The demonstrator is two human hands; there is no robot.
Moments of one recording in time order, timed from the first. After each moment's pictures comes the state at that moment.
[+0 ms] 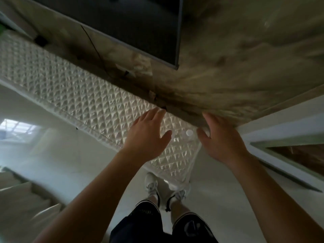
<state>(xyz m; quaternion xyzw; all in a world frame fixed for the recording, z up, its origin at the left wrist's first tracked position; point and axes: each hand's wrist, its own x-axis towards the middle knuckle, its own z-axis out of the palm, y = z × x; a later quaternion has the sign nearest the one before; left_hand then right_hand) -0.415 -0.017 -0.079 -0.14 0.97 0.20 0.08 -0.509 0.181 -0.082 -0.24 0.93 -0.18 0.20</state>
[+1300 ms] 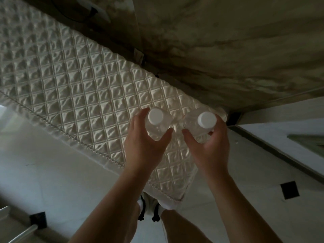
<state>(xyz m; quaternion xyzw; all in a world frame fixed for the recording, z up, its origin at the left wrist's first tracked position) -0.427 0.031 -0.425 -0.37 0.84 0.39 -0.10 -0.494 0.173 -0.436 -0.04 0.91 -0.41 0.07</state>
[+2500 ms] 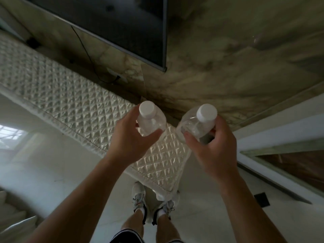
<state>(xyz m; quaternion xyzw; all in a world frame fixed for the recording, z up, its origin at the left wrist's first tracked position) -0.411 0.006 -0.095 -0.22 0.87 0.43 -0.12 -0.486 0.207 -0.093 -0.15 0.87 -0.48 0.02</state>
